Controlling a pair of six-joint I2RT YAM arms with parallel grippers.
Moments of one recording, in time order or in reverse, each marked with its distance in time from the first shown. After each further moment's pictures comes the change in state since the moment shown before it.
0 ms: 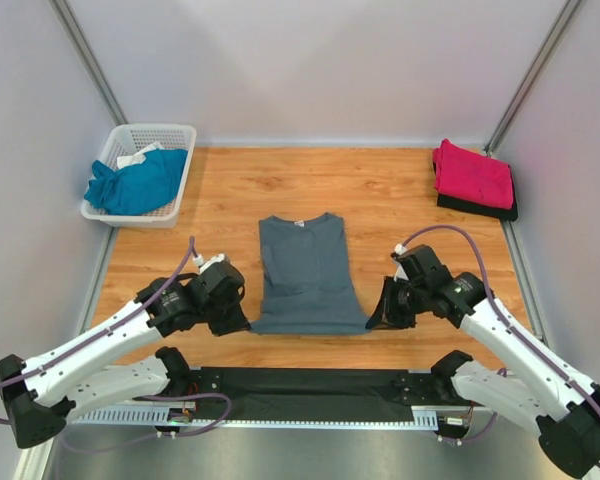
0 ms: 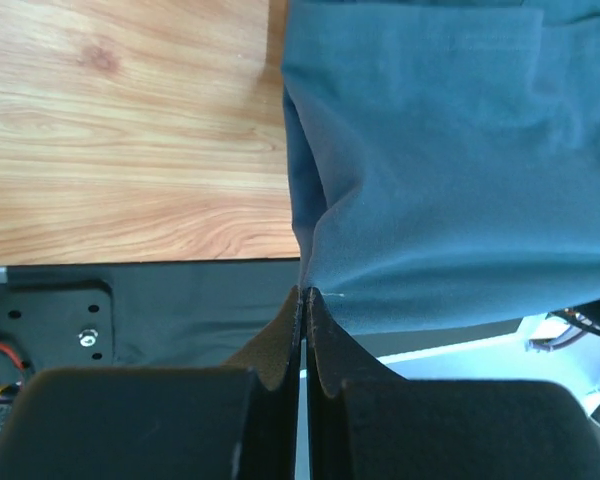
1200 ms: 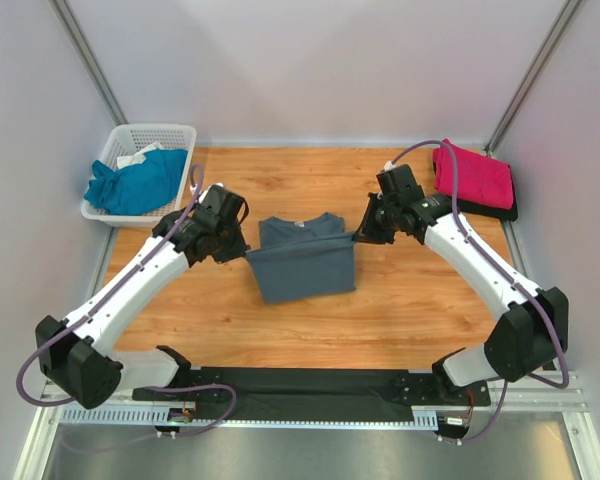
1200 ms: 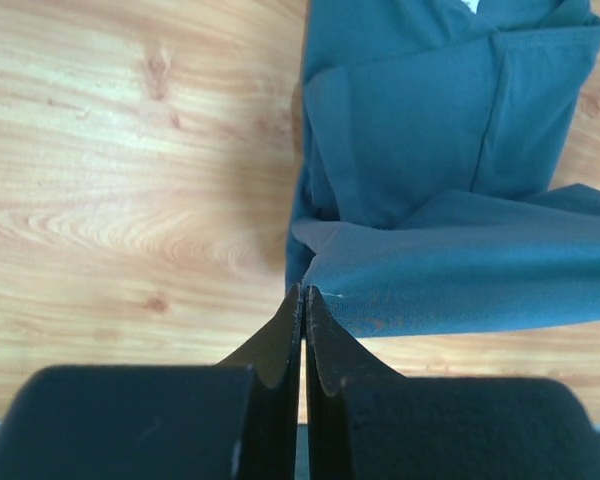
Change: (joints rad) left arm 0.349 0.374 0.403 0.077 -0.115 0.337; right arm -0.122 0.539 0.586 0.108 0.242 -0.073
